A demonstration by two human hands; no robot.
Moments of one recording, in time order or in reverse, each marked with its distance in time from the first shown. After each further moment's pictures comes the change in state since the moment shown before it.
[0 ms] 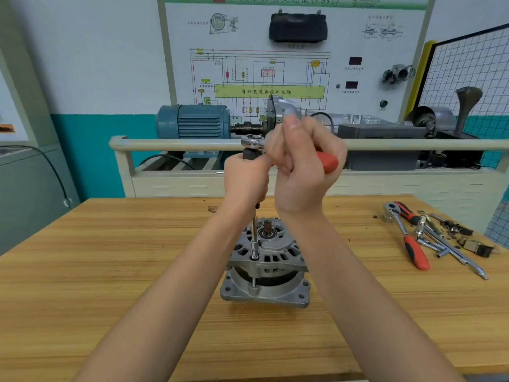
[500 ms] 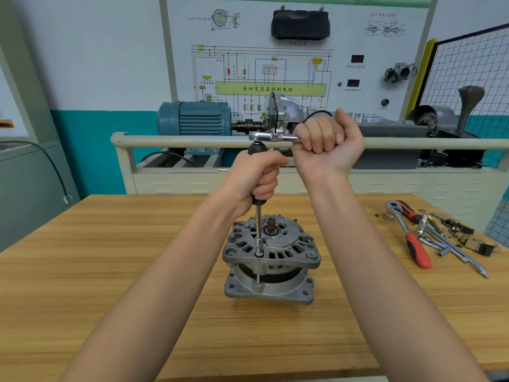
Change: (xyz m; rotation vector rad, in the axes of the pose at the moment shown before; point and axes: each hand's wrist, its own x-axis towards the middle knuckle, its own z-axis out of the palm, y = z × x) left_hand 0.008 0.004 -0.017 -0.106 -0.456 -0.117; right_hand 0.036 0.020 -0.046 0.834 0.376 0.559
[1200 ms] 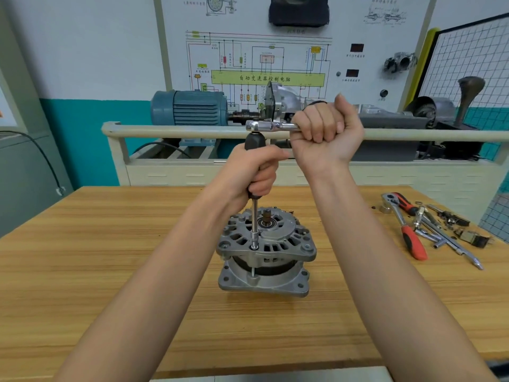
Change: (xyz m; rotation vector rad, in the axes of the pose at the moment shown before) left_hand -0.007 -0.004 0.002 0.005 -0.086 0.023; right_hand 0.000 -0.005 -0.004 0.057 -0.019 0.046
